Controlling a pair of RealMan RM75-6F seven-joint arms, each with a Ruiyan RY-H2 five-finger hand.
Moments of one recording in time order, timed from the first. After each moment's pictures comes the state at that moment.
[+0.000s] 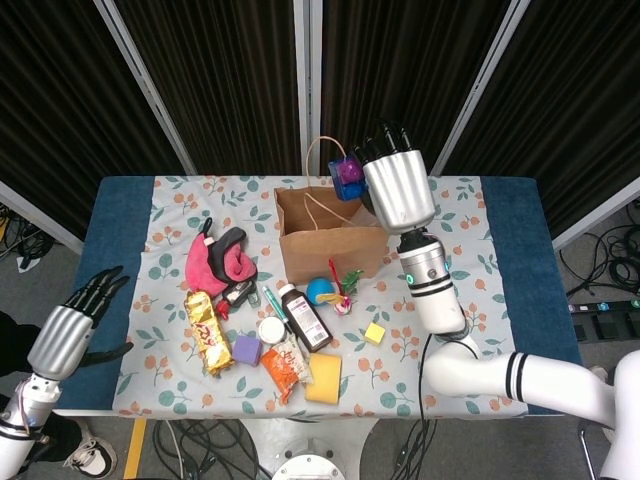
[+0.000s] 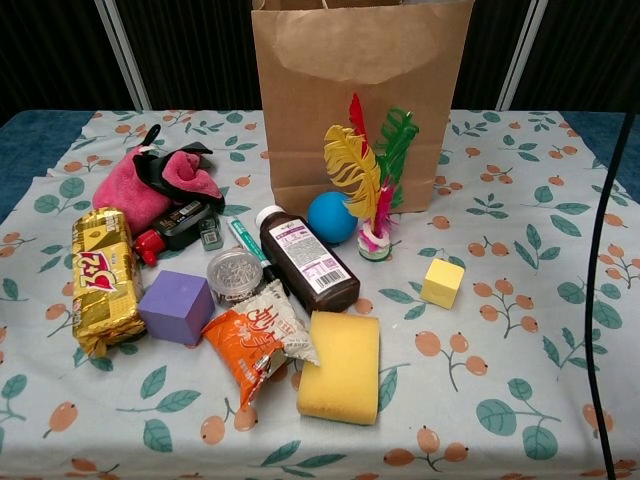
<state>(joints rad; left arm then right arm) -0.22 -1.23 0.01 -1.38 1.73 1.58 -0.29 1.04 -1.41 0.44 -1.64 -0.95 1.31 -0.80</state>
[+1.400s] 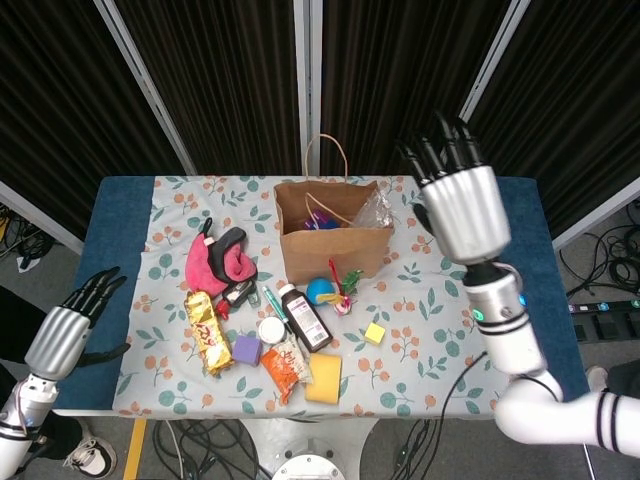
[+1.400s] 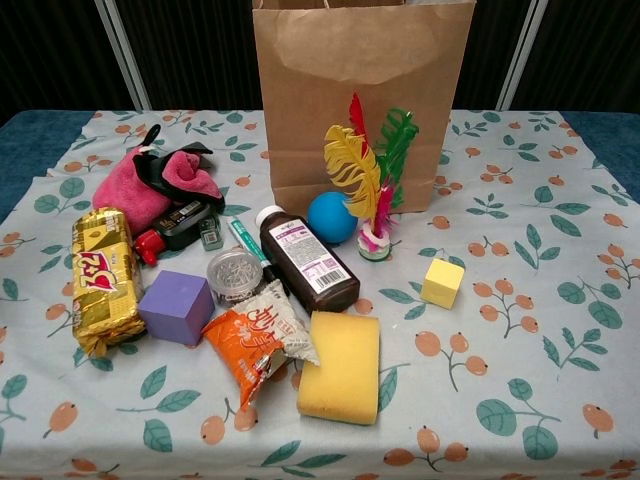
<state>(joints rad) -0.22 -1.22 0.02 -1.37 1.72 1.57 -0.30 0.83 -1.05 0.35 -1.99 -1.17 1.44 -0.80</state>
